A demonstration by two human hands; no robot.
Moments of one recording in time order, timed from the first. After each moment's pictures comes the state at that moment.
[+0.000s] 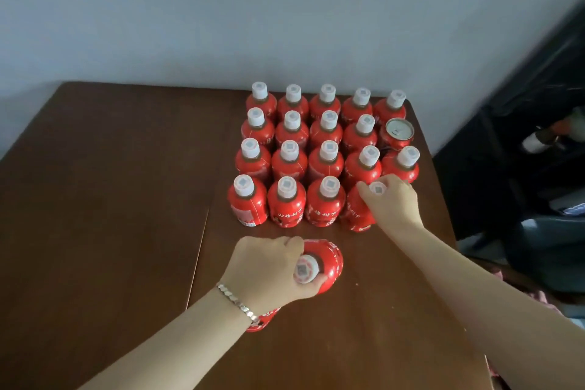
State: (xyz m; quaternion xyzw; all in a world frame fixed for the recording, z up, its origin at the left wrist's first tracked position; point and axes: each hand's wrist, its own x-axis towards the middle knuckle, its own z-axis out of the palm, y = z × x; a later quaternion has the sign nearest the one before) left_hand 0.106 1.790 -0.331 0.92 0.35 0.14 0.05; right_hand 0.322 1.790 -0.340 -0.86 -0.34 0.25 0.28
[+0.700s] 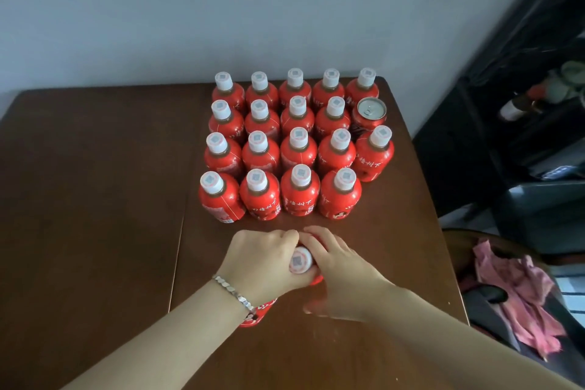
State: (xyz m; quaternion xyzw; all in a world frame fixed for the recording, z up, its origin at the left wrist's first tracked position) left_hand 0.138 1.787 -0.341 0.93 0.35 0.12 0.08; right_hand 0.276 1.711 -0.353 -0.66 -0.67 0.34 0.05
